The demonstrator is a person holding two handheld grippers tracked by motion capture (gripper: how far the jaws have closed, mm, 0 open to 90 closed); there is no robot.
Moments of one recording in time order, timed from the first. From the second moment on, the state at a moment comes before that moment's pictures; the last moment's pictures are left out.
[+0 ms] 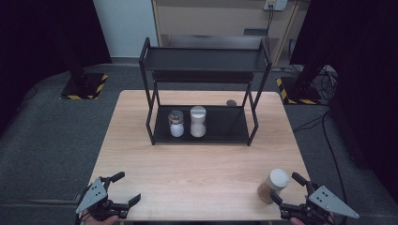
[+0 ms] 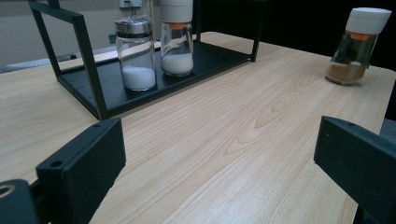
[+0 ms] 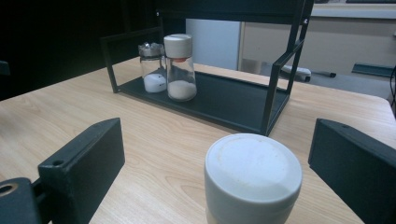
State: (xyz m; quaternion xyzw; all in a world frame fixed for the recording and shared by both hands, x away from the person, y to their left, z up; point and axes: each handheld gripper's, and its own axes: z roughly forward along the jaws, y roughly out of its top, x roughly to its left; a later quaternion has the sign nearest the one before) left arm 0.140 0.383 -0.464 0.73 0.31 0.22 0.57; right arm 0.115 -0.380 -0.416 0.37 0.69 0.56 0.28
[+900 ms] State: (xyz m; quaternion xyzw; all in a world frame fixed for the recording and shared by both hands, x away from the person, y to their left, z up) left arm 0.140 0.382 -0.463 0.73 0.31 0.23 0.57; right arm 0.121 -0.379 -0.401 0.39 0.70 0.53 0.28
